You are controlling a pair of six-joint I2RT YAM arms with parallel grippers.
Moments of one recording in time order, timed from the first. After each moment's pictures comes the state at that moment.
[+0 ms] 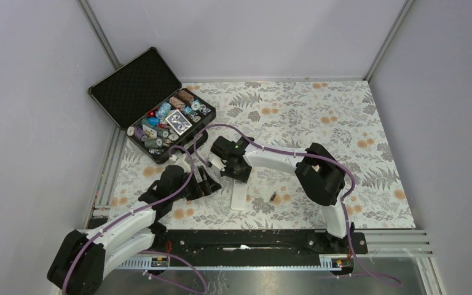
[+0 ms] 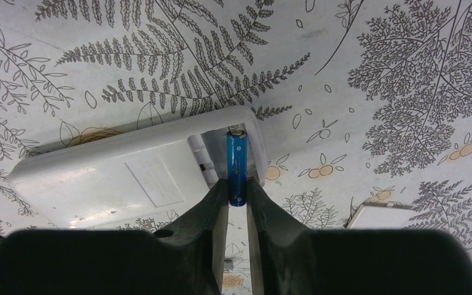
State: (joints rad) left arm -0.50 0.86 0.19 0.02 0.23 -0.81; right arm 0.99 2.03 1.50 -0.86 0.05 -0.27
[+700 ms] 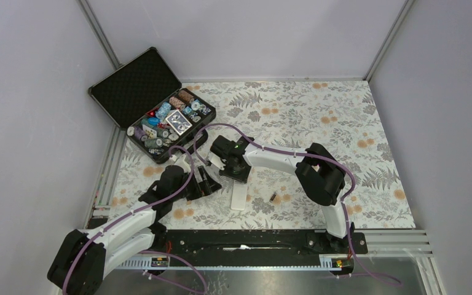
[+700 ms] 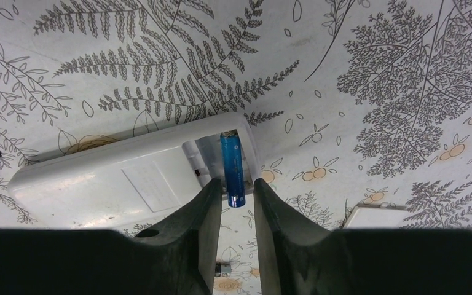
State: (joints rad) left arm -0.50 0.86 0.19 0.05 0.24 -0.81; right arm 0.99 2.03 1.51 -0.84 0.06 -0.26
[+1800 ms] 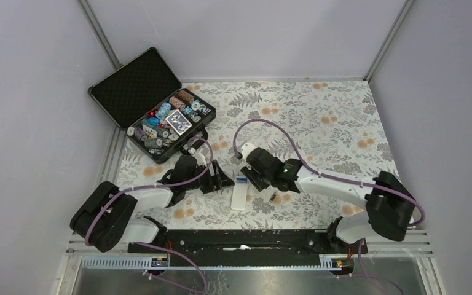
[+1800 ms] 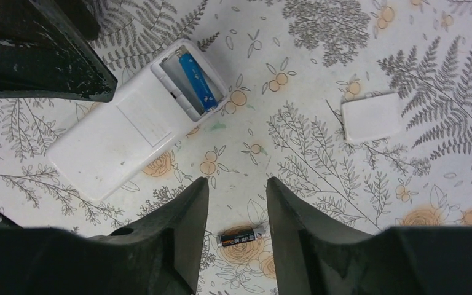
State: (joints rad) left arm -0.54 1.30 0.28 0.40 0.42 -0.85; right arm 0.99 1.47 0.93 -0.43 0.18 0.06
